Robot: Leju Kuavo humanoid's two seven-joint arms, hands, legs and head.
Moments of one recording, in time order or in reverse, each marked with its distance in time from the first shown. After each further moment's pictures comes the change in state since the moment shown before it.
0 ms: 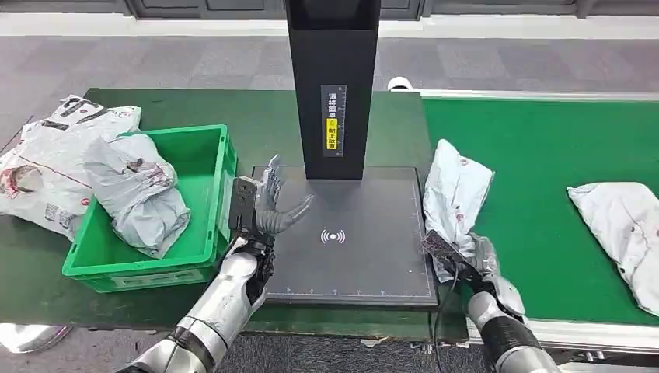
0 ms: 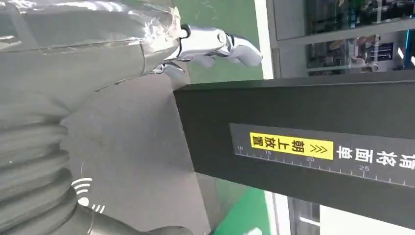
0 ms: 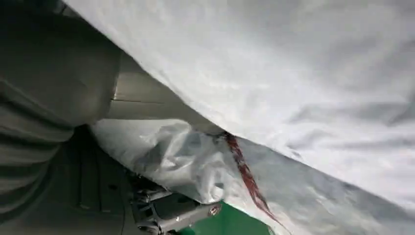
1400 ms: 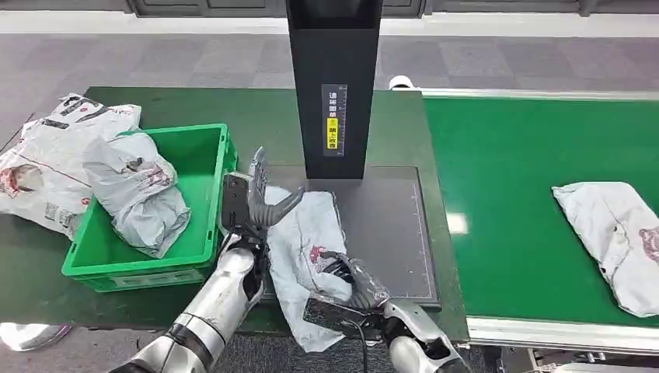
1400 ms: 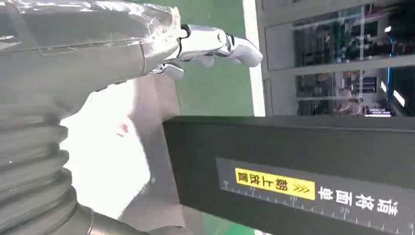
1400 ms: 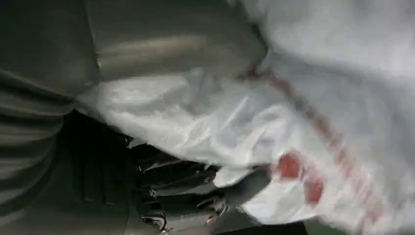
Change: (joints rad) left arm -0.014 0.011 0.000 -0.017 0.011 0.112 -0.032; right arm 0.229 0.055 0.607 -0.634 -0.176 0.258 0.027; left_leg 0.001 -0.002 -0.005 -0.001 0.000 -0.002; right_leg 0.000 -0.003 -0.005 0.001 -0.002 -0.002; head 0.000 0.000
